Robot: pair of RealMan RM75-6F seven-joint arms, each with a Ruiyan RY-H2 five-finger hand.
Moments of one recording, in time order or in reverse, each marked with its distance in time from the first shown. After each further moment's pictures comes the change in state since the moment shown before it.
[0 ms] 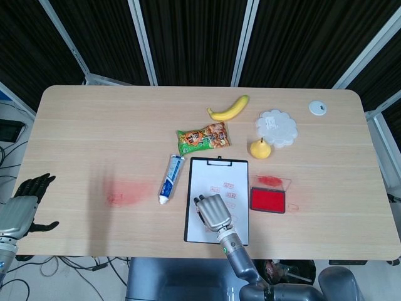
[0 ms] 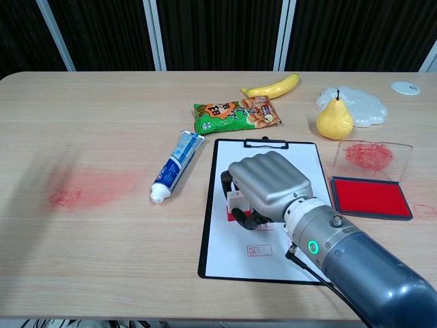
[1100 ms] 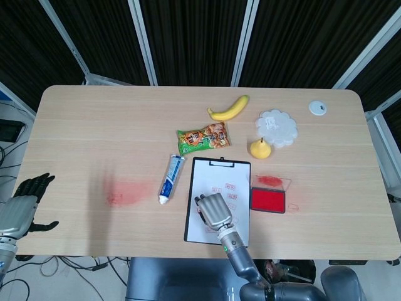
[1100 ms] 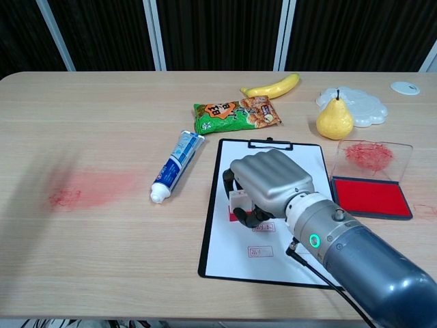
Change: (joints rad) left arm 0.001 -0.001 -0.002 -0.001 -0.004 0.003 0.003; right arm 0.009 0.017 0.039 -0.037 -0.028 0.022 0.016
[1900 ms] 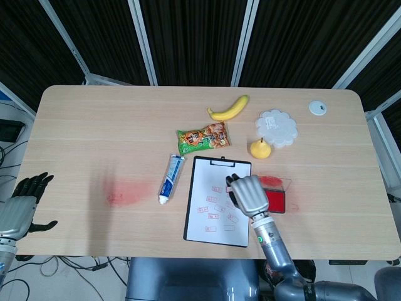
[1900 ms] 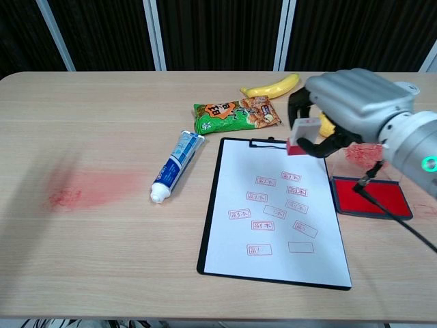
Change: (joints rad) left arm 0.015 -0.021 0.002 0.015 0.022 0.047 0.041; right arm -0.086 0.380 0.008 -0.326 -0.114 0.150 0.042
